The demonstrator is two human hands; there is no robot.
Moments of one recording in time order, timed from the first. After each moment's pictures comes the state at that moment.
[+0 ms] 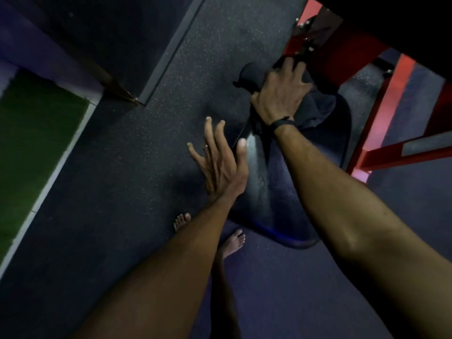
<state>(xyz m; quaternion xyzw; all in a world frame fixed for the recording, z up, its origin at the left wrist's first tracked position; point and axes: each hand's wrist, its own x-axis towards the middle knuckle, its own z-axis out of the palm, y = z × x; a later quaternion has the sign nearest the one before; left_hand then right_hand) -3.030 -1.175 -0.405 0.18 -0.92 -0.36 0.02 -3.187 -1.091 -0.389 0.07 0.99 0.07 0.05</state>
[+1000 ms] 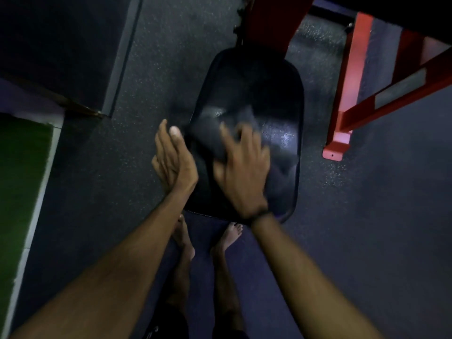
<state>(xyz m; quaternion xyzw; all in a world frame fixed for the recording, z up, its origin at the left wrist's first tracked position) -3.025 -1.176 -0.403 0.25 -0.85 -0.45 -0.05 -3.000 -1.058 -0.376 0.07 0.99 -0.12 -0.01</state>
